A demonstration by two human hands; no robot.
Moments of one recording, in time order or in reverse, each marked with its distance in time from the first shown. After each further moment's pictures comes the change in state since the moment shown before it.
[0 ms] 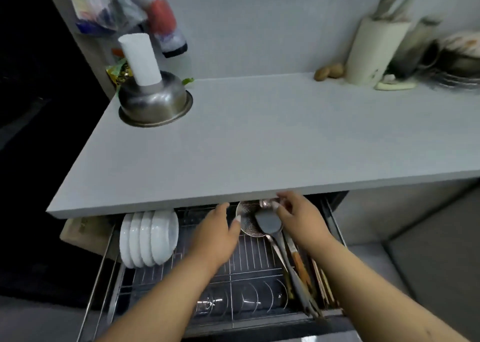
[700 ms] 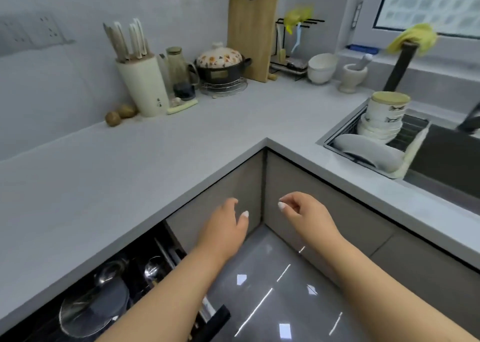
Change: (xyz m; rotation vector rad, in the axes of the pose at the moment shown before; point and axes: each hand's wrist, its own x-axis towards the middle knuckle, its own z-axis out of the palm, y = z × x) left_hand -0.029 0.382 0.226 0.067 -0.313 0.574; right_hand -0.147 0.273 -0.305 0.090 0.505 0.401
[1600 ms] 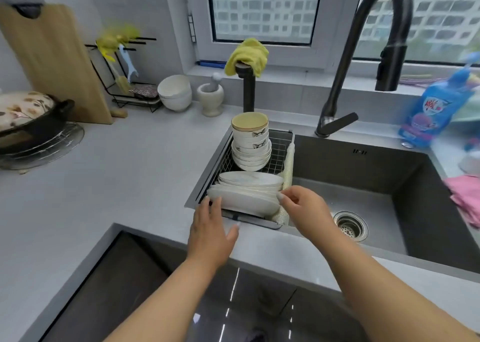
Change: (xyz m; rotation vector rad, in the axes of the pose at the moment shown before) left_hand 0.226 0.222 0.192 0.106 -0.154 0.460; right_hand 0.141 0.182 -0.216 0.027 0.436 0.376
